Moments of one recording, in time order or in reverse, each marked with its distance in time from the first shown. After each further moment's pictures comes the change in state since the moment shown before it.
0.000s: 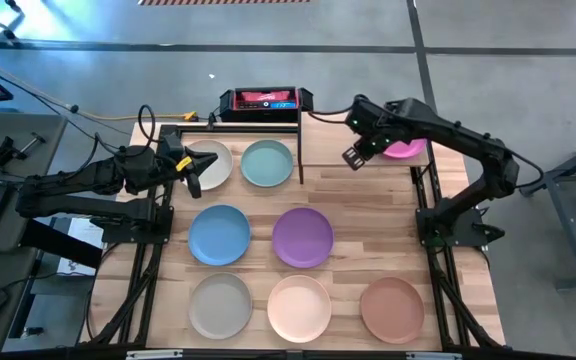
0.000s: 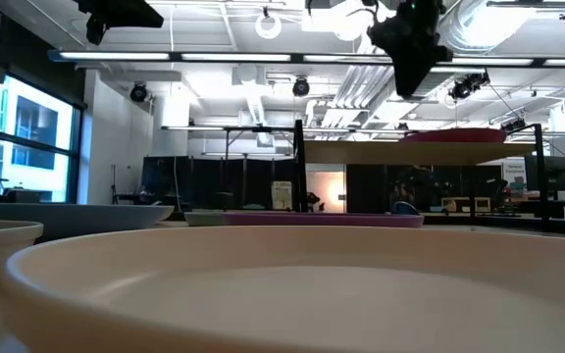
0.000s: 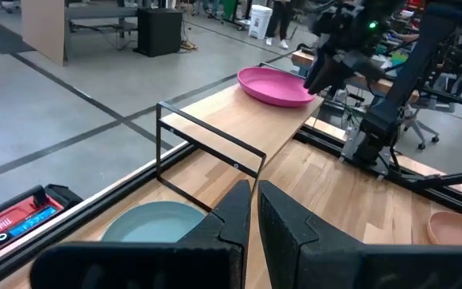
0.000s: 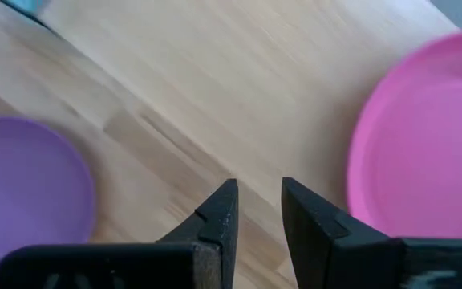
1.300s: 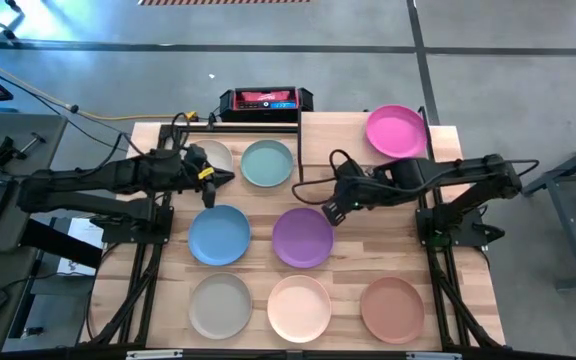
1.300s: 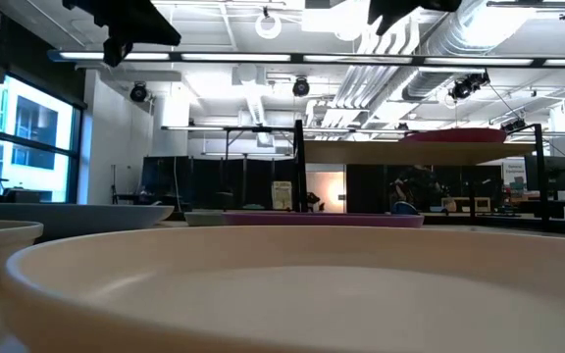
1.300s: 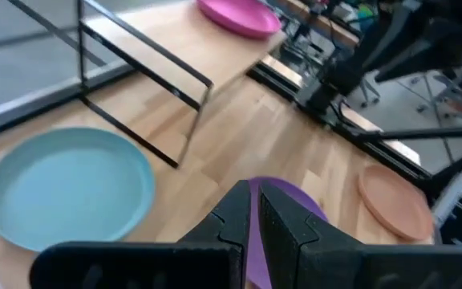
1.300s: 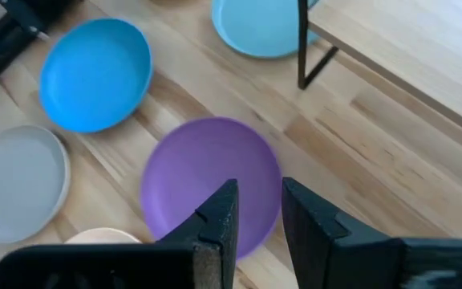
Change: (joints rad) left arm 0.000 0.167 0.000 0.000 0.222 -0.220; right arm 0.584 0.000 0.009 0.189 0.185 0.525
